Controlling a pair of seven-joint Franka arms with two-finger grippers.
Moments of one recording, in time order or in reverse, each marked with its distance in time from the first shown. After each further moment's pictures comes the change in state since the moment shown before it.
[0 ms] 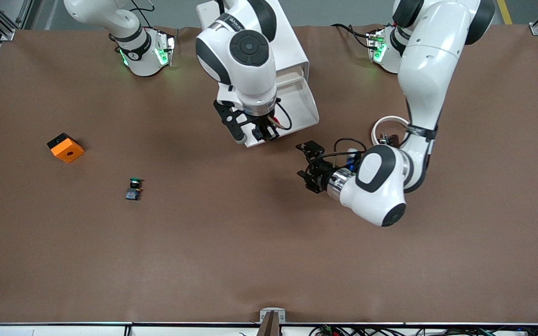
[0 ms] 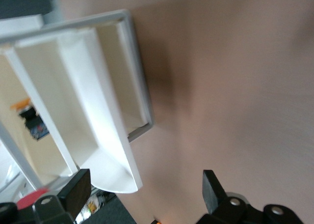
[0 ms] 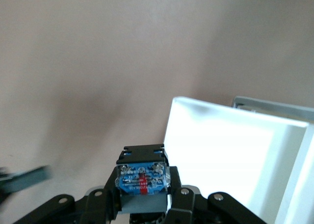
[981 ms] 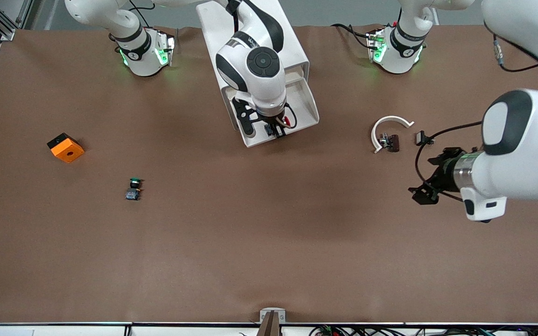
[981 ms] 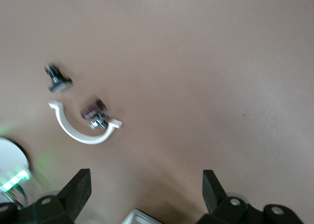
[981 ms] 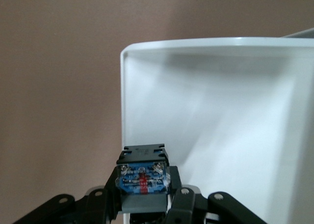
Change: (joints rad) left arm 0.147 -0.316 0.091 0.011 0.619 -0.096 1.052; right arm 0.058 0.000 -0.002 -0.227 0.062 0.230 0.181
